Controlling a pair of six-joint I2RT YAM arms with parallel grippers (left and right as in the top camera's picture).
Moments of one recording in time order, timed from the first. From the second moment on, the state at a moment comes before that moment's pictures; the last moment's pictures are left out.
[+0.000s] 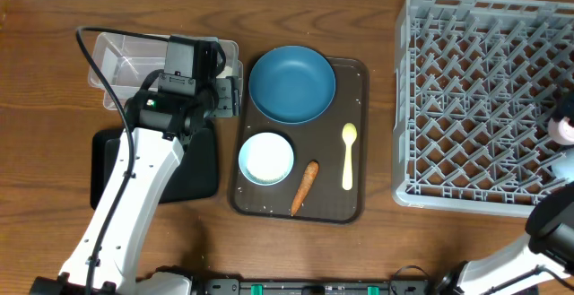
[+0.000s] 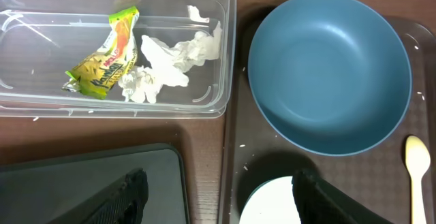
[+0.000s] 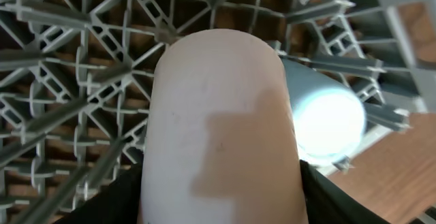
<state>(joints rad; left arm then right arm) -0.21 1.41 1.27 -0.81 -0.05 -0.20 -0.59 1.89 1.72 -1.18 0.15 0.12</state>
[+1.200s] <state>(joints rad) -0.21 1.41 1.27 -0.82 -0.05 -0.20 -0.19 1.73 1.78 -1.16 -0.27 0.07</state>
